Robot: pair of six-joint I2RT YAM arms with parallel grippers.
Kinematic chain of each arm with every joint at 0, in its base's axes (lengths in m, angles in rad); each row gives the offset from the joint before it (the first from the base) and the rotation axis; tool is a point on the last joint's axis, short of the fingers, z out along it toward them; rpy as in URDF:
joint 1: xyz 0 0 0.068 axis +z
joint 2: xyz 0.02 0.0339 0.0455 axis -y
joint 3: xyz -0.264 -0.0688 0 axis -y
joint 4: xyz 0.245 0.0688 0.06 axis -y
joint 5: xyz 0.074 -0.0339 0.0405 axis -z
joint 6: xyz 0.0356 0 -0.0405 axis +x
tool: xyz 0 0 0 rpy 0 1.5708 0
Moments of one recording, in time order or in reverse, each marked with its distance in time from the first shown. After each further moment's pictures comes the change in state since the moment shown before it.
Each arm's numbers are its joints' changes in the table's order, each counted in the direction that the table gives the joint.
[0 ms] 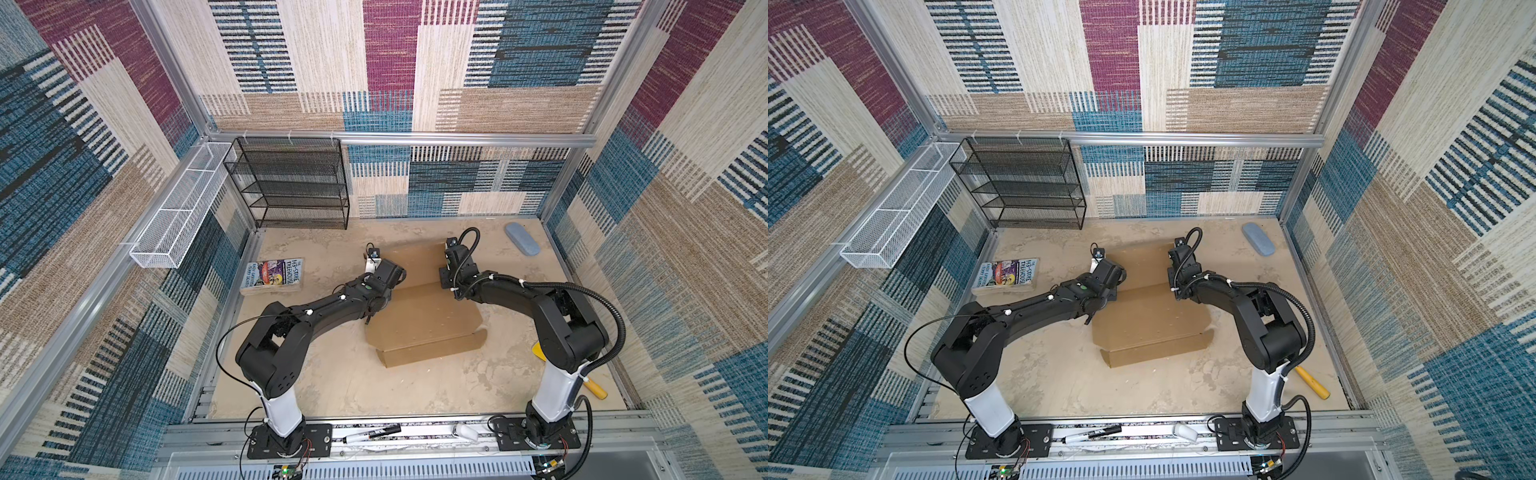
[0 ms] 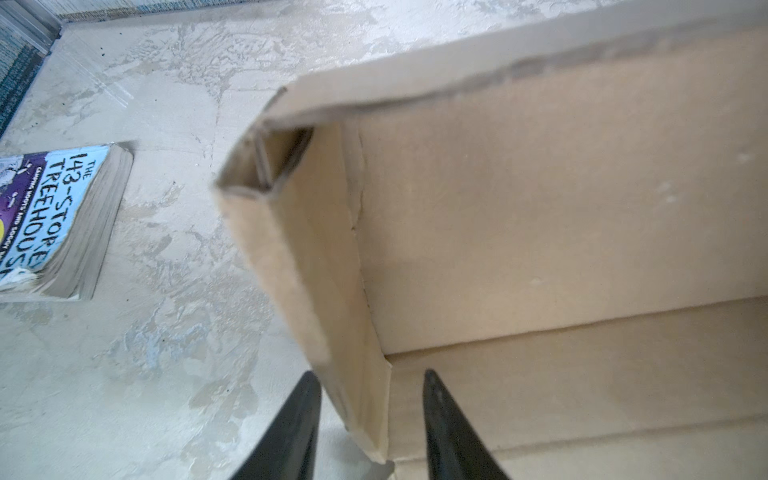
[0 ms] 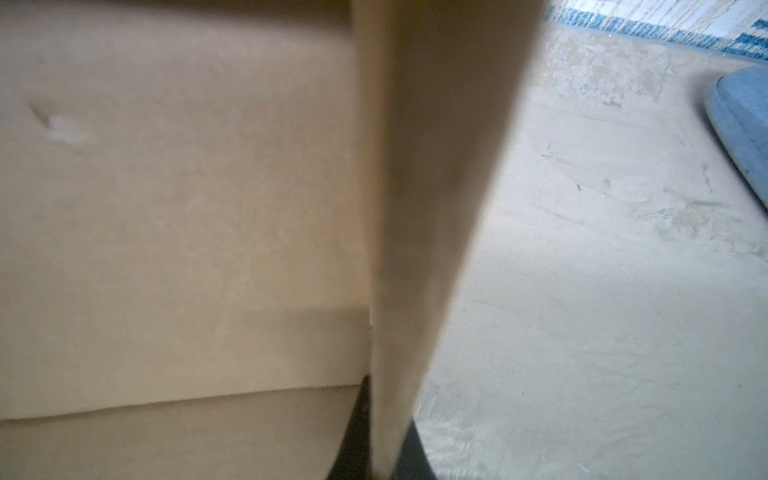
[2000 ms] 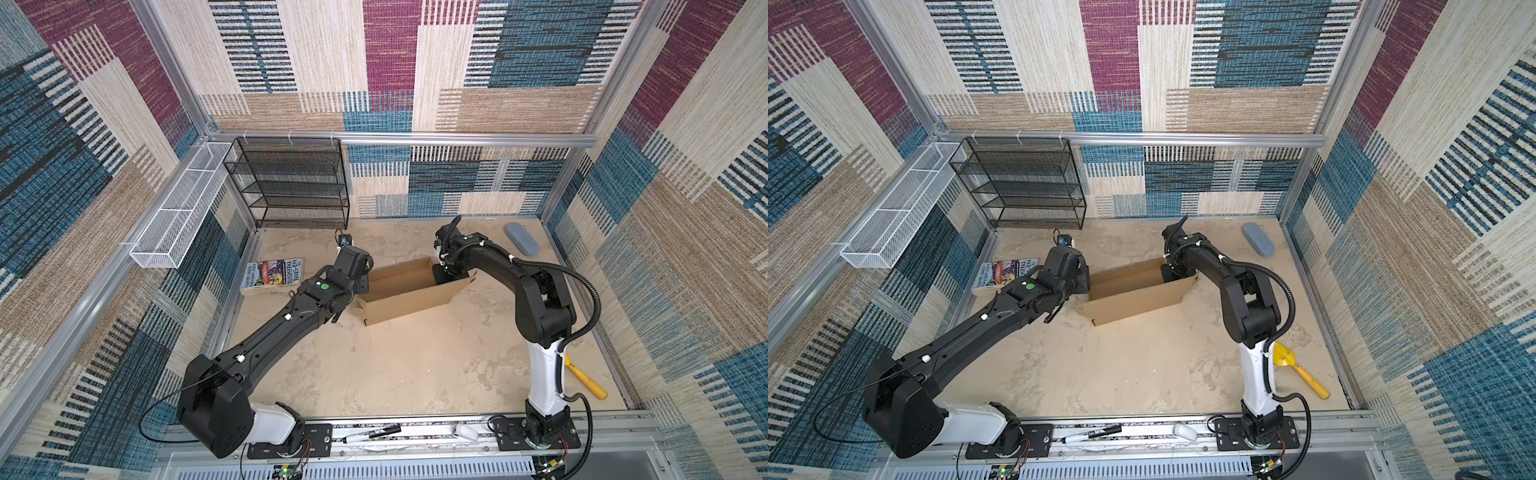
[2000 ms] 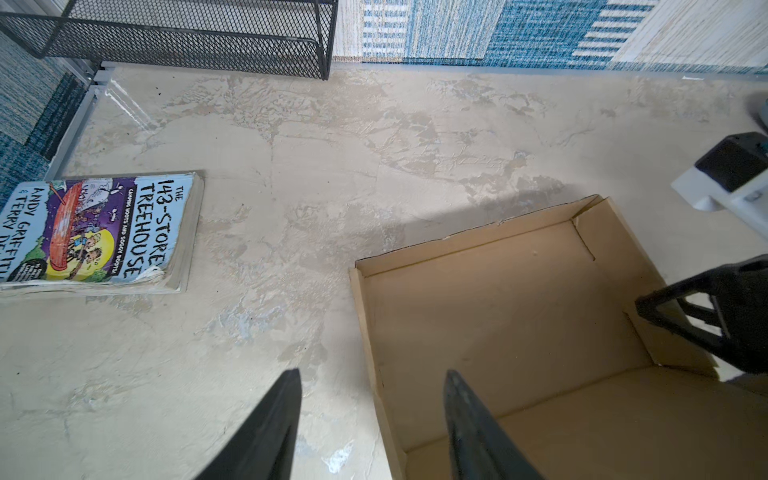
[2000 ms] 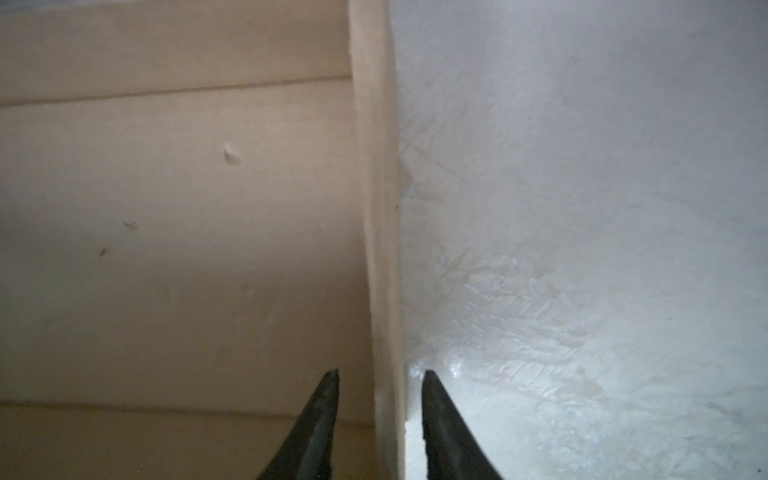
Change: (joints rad) left arm 0.113 0.386 -0.026 -0.217 0.169 0.060; right arm -0.038 -0.230 0.539 -0.814 -0.355 0.008
